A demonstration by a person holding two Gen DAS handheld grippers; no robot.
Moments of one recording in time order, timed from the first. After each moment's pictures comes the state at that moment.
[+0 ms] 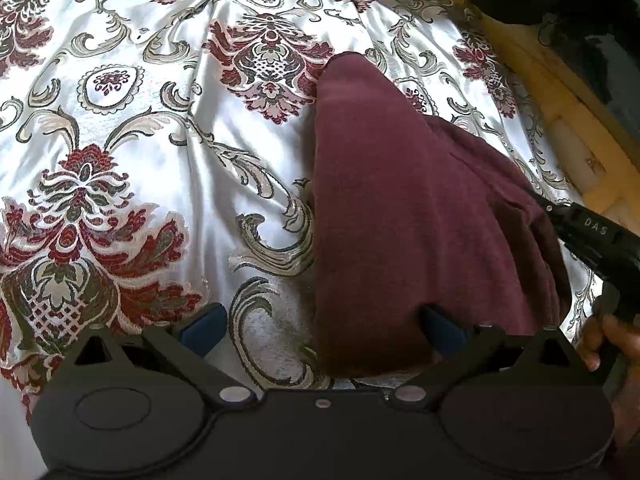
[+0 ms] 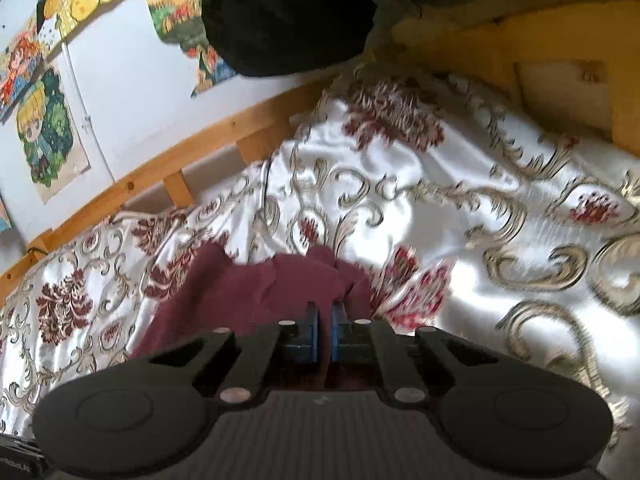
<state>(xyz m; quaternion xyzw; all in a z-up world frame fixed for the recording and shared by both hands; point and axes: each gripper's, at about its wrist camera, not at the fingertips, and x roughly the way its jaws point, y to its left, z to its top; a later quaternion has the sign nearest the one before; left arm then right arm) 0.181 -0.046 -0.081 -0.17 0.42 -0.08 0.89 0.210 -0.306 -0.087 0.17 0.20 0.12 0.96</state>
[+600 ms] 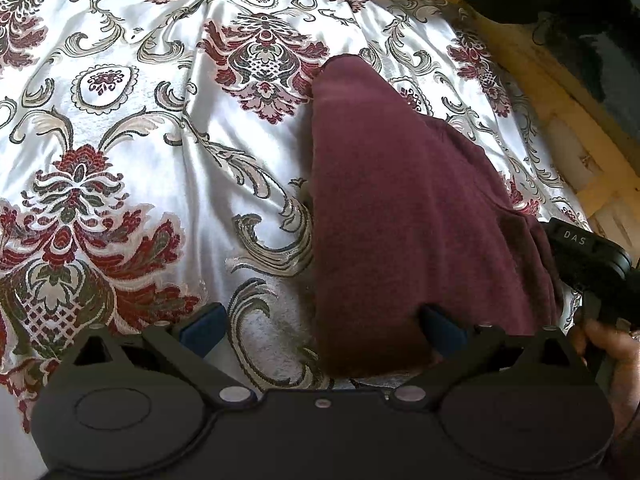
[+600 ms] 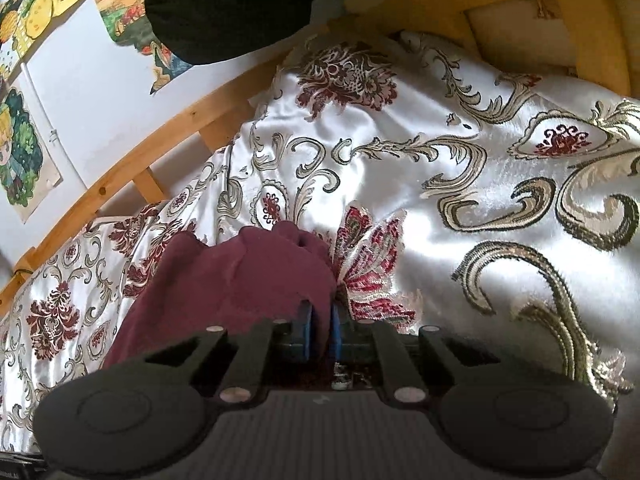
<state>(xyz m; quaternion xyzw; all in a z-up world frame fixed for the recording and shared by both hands) 0.181 -0.043 -0.084 -0.17 0.42 -0.09 0.89 0.223 -0.322 -0.113 0.23 0.26 0.10 0.93</state>
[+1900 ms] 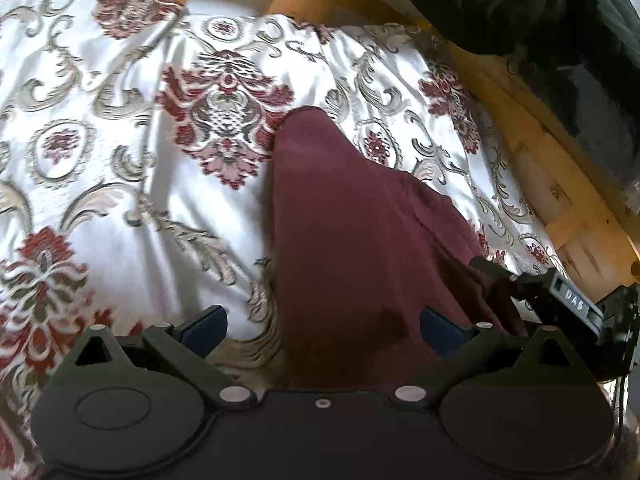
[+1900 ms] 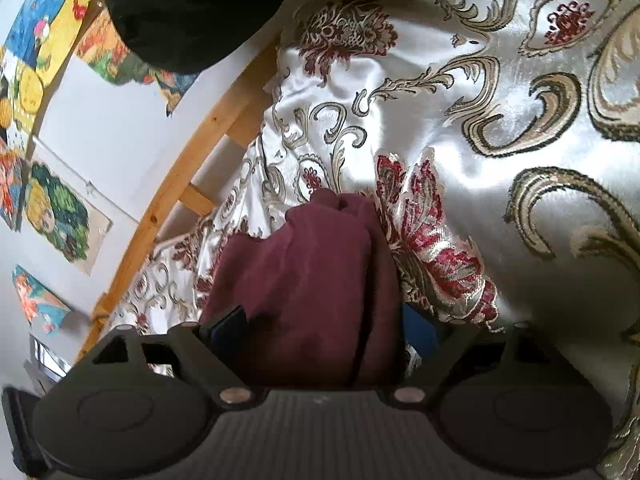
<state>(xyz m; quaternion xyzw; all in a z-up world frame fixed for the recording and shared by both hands) 0.228 -0.035 -0.055 -0.18 0.40 -0.14 0.89 0.236 -0.329 -0.130 0.36 0.29 0.19 0.87</state>
